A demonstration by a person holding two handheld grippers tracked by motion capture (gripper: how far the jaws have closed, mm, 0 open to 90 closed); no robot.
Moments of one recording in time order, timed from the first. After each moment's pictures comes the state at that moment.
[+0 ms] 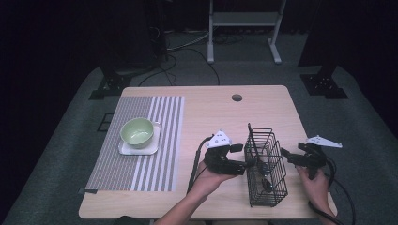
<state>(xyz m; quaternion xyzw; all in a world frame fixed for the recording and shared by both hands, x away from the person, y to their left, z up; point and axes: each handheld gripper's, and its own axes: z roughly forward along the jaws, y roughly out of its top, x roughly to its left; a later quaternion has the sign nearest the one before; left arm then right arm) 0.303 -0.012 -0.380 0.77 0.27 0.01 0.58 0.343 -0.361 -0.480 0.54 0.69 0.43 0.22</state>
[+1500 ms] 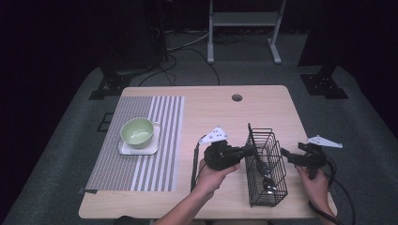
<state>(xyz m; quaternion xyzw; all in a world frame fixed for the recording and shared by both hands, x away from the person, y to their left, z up) 0.303 -0.009 -0.369 0.72 0.27 -0.04 0.64 0.342 -0.362 -0.480 0.54 0.69 0.43 0.21</state>
